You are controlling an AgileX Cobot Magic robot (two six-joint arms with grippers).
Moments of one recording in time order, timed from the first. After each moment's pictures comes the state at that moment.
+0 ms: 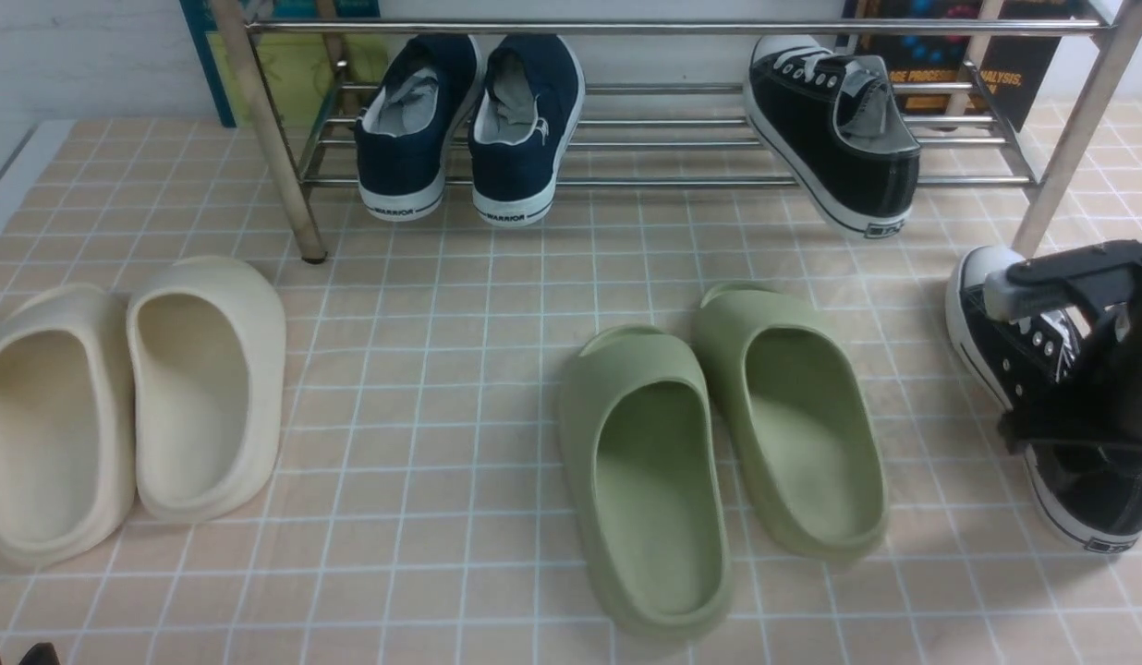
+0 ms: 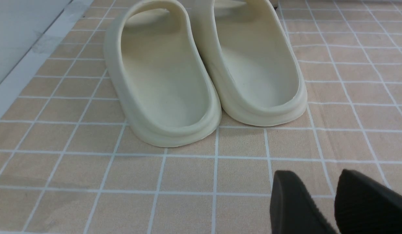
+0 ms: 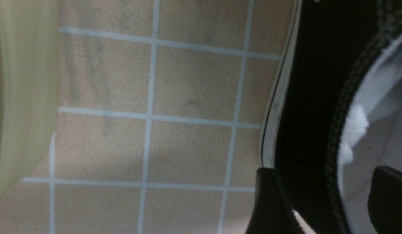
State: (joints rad) right arm 0.14 1.68 -1.06 -0.13 0.85 0.14; left arm 0.00 -0.01 0.02 0.12 0.36 -0.09
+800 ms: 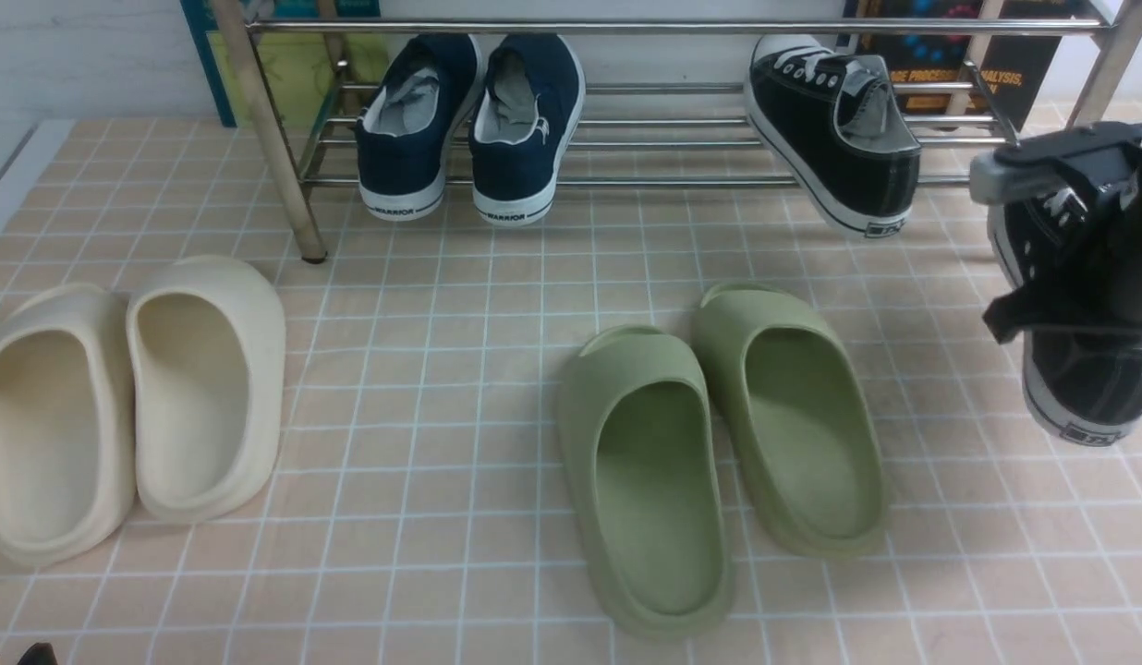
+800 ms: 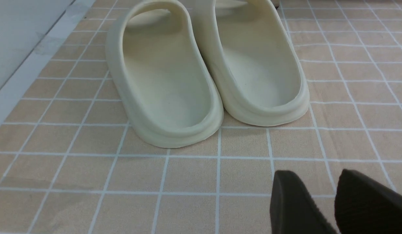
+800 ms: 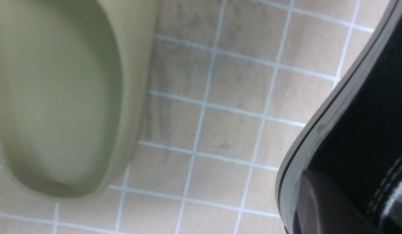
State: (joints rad) right arm 0.14 1.66 -1.33 0.00 1.03 -0.05; left arm 0.00 -0.01 0.02 0.14 0.36 -0.09
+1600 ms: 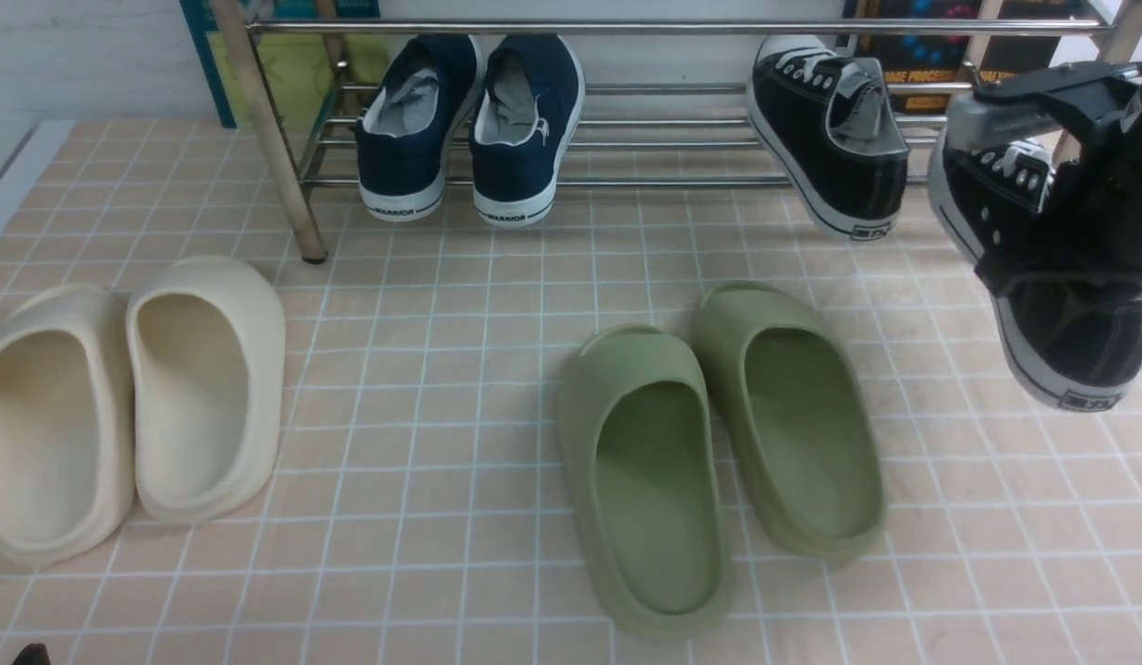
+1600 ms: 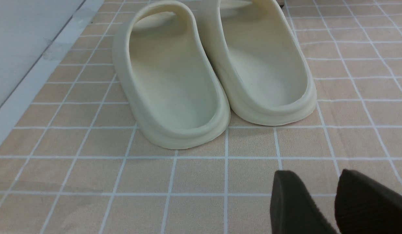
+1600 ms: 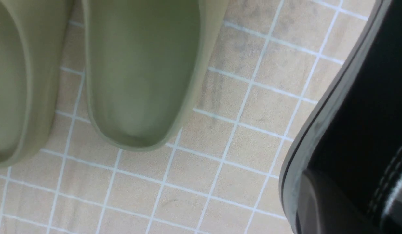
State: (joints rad) right arm 0.20 1.65 -1.49 0.04 1.24 -0.09; left arm 0.00 -0.01 0.02 0.17 0.36 -0.09
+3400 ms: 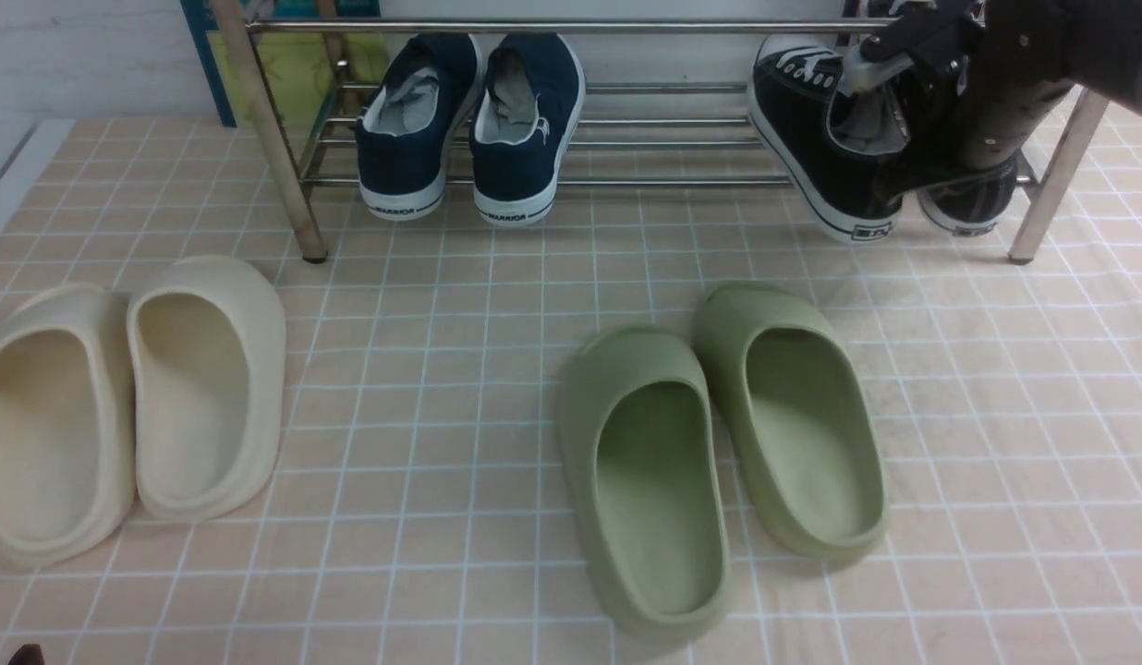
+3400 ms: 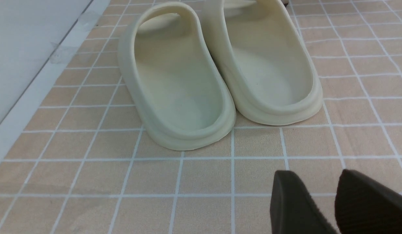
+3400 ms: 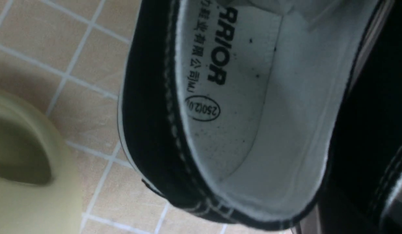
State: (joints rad) right arm 0.17 2.13 -1.92 -0.21 0.85 -0.14; left arm 0.00 -0.01 0.02 0.19 0.36 -0.09
